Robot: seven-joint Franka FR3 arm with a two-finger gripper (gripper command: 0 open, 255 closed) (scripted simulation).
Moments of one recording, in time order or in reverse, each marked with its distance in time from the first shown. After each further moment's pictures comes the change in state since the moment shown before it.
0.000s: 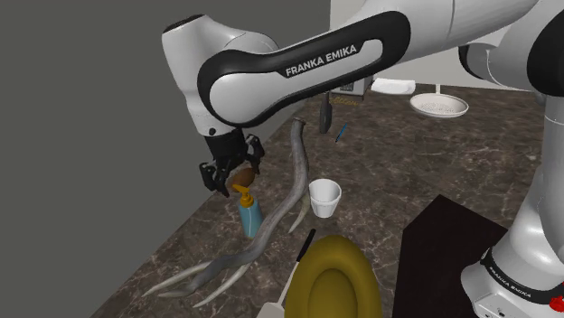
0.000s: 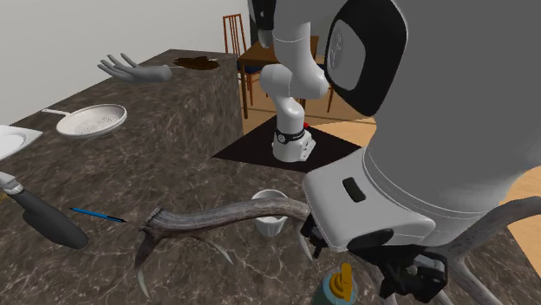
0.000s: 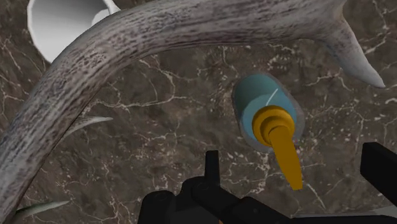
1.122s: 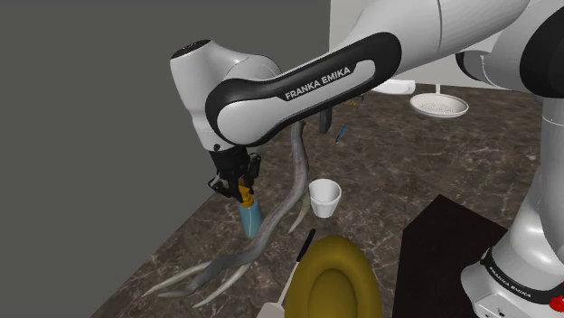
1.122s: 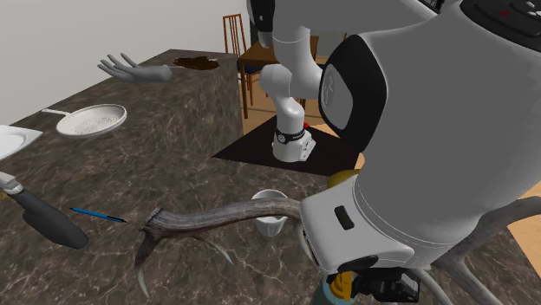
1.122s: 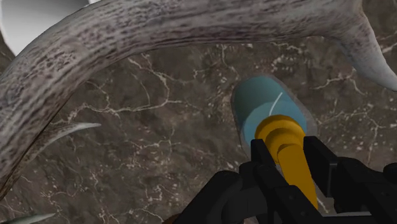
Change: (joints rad) arm -0.004 0.014 -0.005 -0.067 -0.009 0.080 0.009
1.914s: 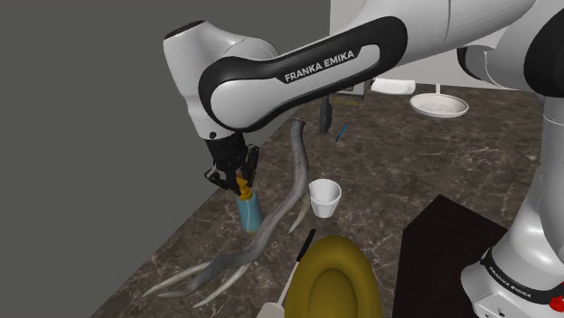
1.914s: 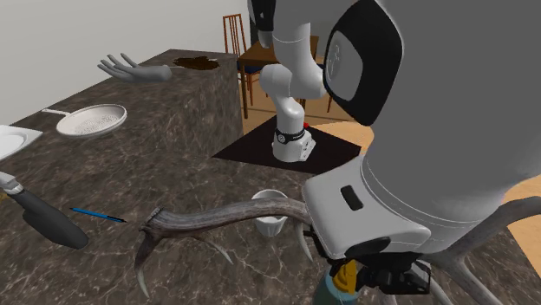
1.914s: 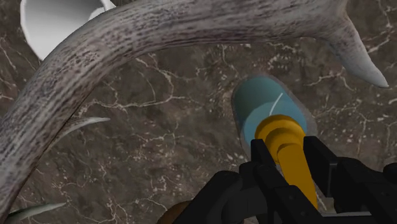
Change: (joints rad) arm 0.004 -0.008 0.003 0.057 0.006 -0.064 -0.007
